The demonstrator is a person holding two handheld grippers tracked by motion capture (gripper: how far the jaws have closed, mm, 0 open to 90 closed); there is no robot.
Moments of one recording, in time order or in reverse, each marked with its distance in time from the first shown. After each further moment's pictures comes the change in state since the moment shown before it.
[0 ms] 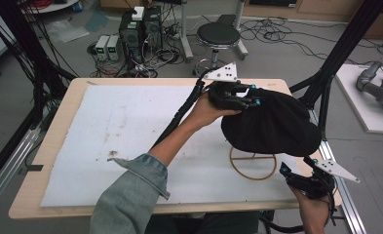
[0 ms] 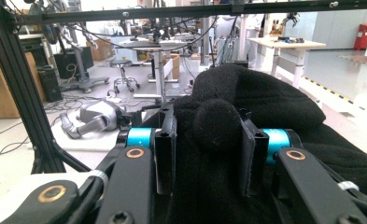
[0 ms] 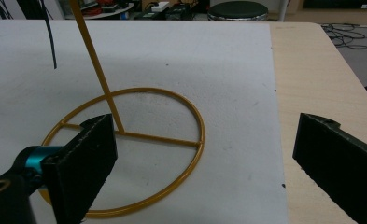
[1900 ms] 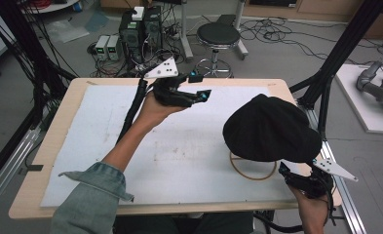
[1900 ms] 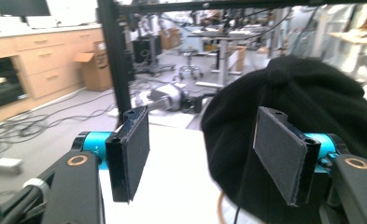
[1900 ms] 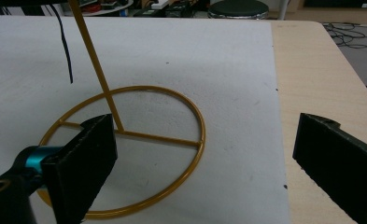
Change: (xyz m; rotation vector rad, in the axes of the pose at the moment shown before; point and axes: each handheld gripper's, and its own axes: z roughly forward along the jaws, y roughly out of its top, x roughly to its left) left arm -0.002 -0.010 -0.139 0.035 0.332 -0.024; right arm 0.001 0.001 0.003 0.011 -0.003 -0.009
